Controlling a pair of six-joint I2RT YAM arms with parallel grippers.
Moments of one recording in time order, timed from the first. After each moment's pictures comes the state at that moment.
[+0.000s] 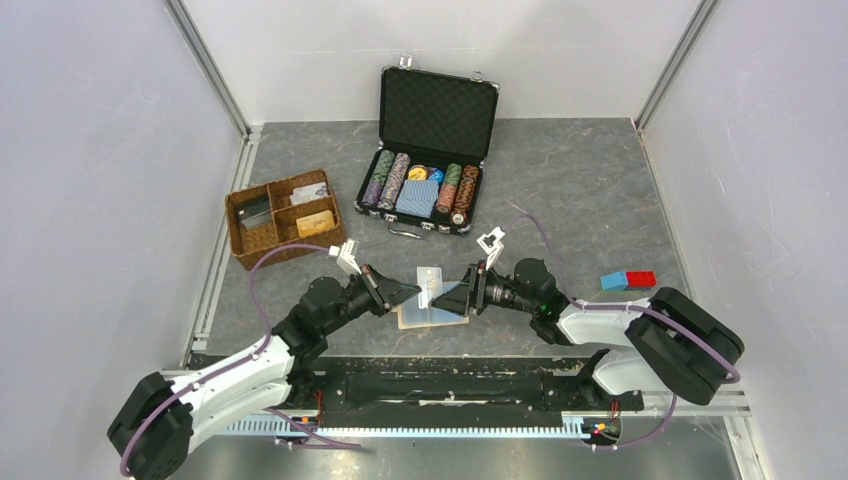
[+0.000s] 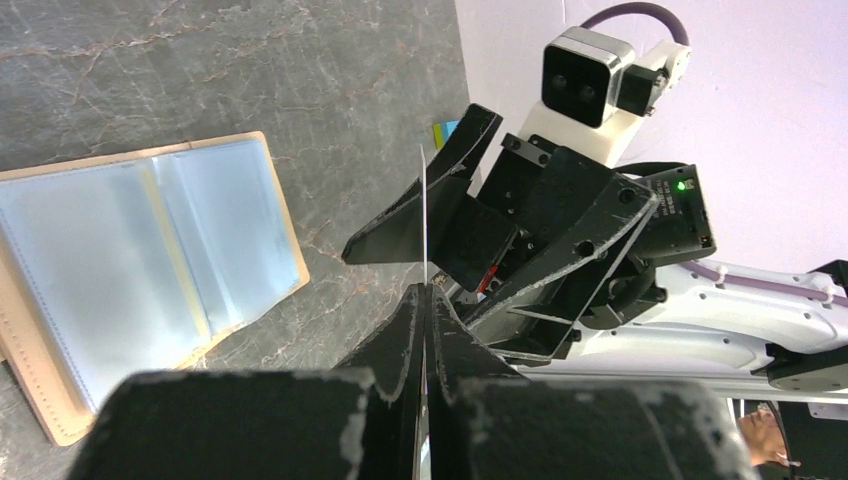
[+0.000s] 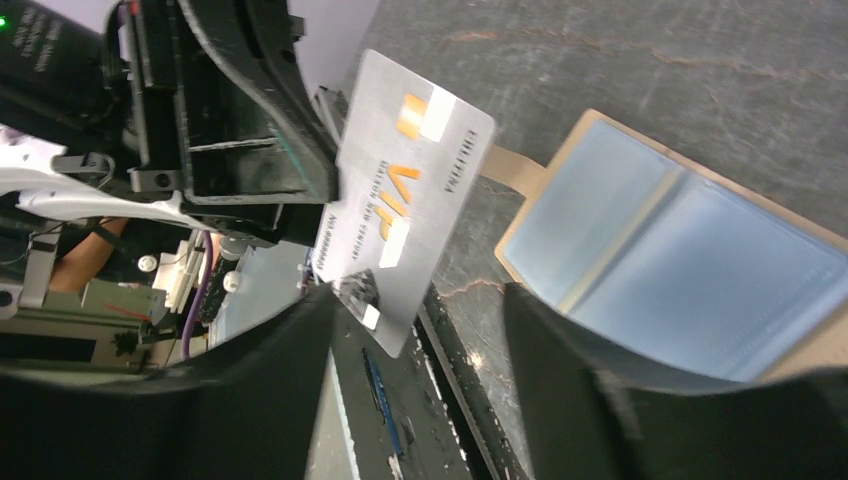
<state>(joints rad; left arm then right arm) -0.73 0.77 0.16 0.45 0.17 -1.16 0.77 1.34 0.29 0.86 -0.47 0.81</state>
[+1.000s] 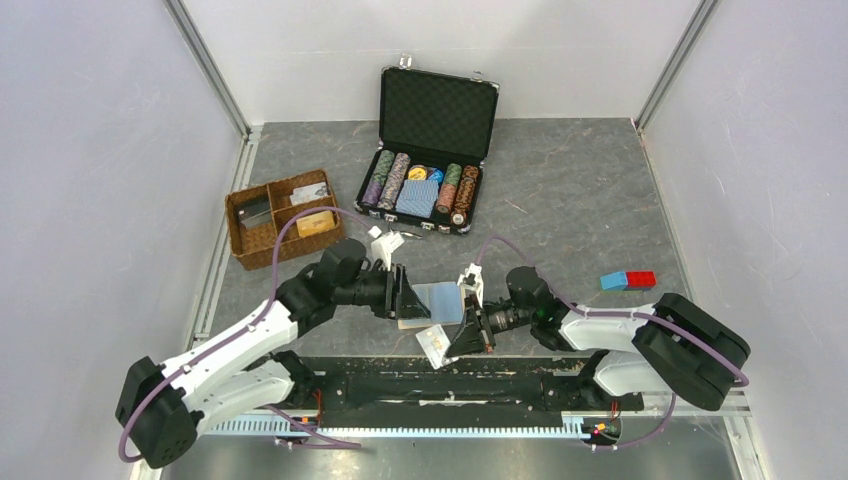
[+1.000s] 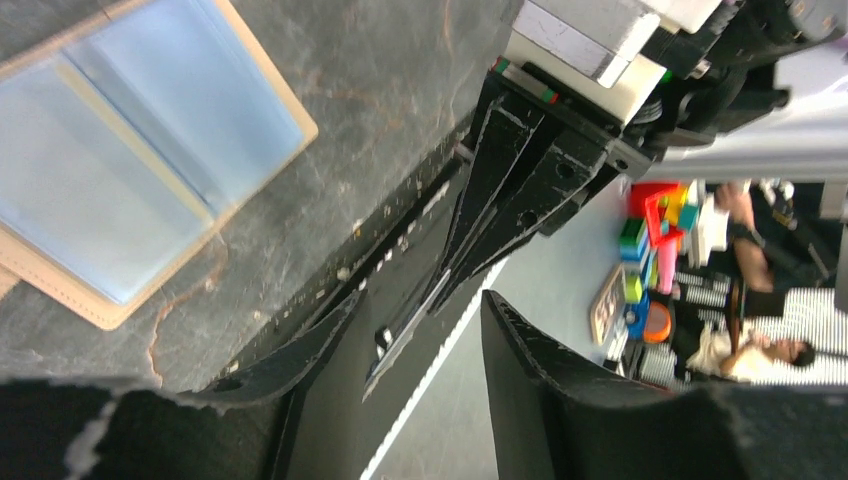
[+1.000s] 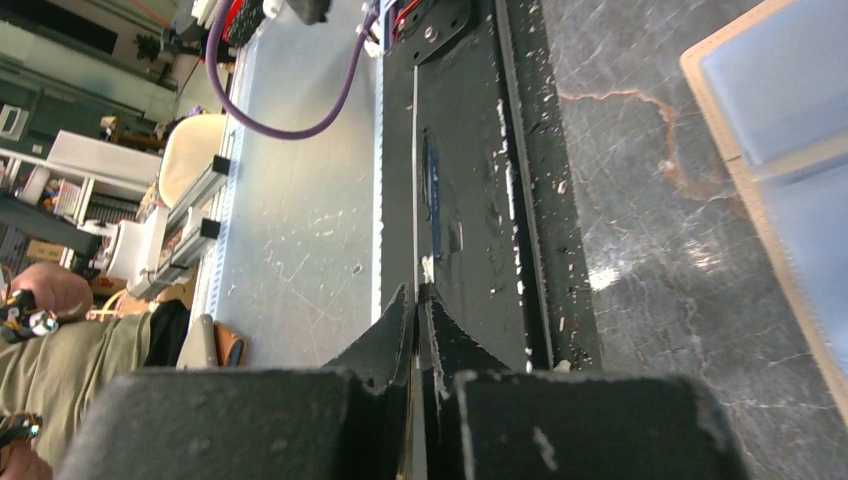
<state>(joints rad) -0.73 0.91 0.57 -0.22 0.52 -0.72 0.81 1.31 0.26 0.69 -0.92 0.52</state>
